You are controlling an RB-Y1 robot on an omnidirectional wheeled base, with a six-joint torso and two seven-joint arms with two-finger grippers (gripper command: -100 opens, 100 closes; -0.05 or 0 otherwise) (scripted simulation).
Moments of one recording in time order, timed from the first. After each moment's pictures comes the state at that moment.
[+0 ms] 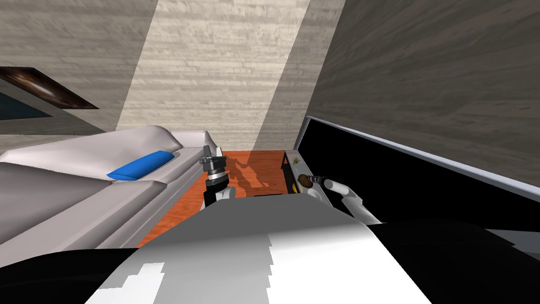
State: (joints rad) left arm 0.47 -0.04 -0.01 -2.21 0.07 -0.58 0.07; right arm 0.27 -0.69 -0.11 -1.42 -0.95 0.63 -1.19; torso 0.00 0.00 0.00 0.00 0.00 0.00
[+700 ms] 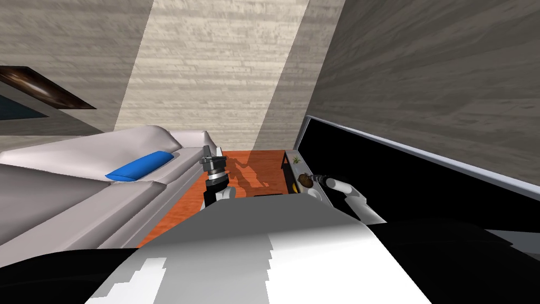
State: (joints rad) left arm 0.47 -0.04 -0.01 -2.21 0.07 -0.58 0.07; right arm 0.28 -0.73 -0.12 -1.45 -0.96 0.65 -1.21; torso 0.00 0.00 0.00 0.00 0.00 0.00
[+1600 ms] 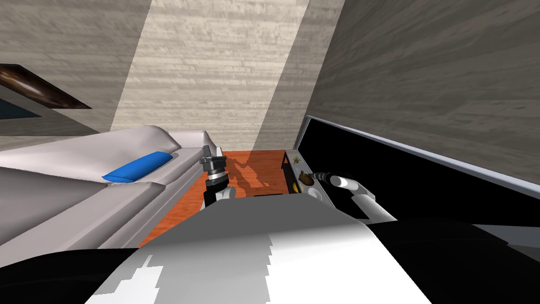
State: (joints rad) left arm 0.47 -0.04 -0.01 -2.21 0.07 -0.58 0.07; right arm 0.31 -0.82 -0.14 -1.54 -0.99 0.71 -1.29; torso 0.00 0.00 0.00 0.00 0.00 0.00
